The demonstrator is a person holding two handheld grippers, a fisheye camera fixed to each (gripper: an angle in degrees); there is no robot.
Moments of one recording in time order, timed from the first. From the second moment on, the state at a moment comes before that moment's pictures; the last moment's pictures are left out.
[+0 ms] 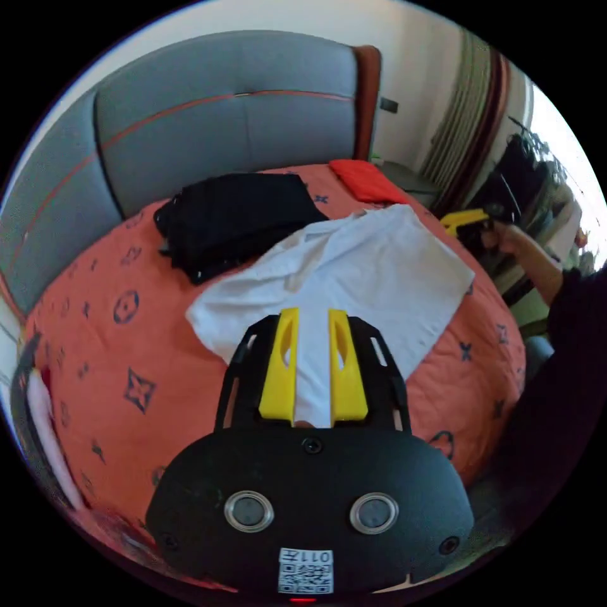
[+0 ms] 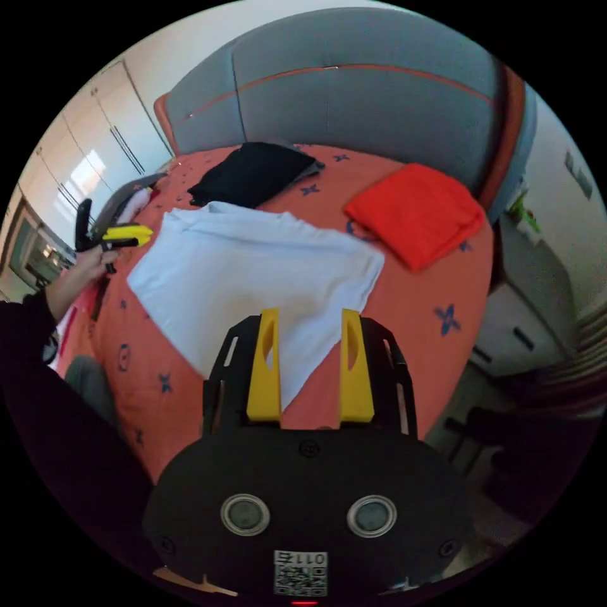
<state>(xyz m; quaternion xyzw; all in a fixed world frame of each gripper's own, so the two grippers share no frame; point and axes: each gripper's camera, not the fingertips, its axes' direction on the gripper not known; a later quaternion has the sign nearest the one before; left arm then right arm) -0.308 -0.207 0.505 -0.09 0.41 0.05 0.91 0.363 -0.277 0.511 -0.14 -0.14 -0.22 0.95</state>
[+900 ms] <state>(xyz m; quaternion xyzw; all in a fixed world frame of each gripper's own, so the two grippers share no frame) -0.041 0.087 0.378 0.08 -0.08 0.57 0.82 0.132 0.137 0.420 0.06 0.29 -0.68 0.67</state>
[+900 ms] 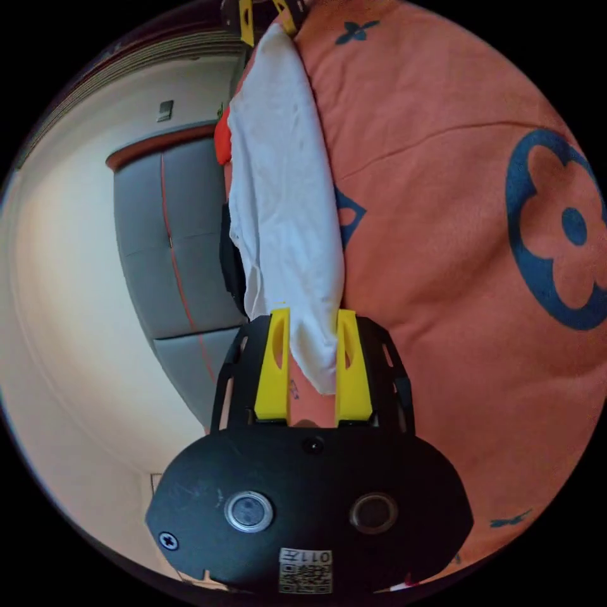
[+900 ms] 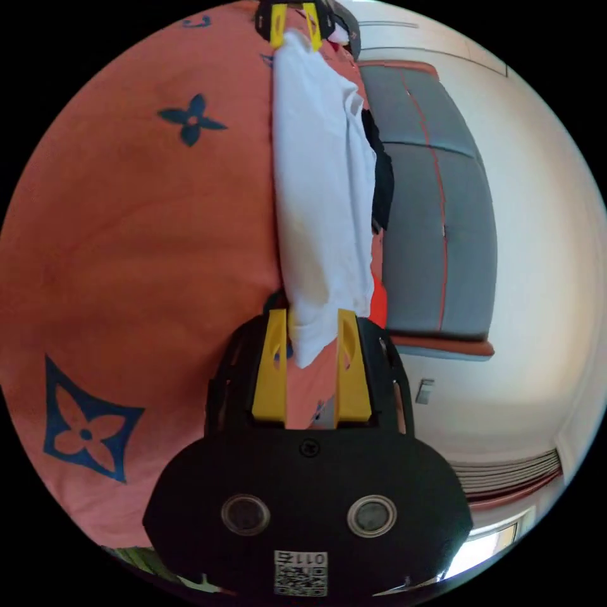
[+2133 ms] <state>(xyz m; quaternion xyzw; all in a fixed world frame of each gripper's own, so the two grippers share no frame) -0.007 0.198 0.328 0.11 -0.10 0.55 0.82 0.126 0.190 0.409 0.02 0.29 -0.65 0.70</state>
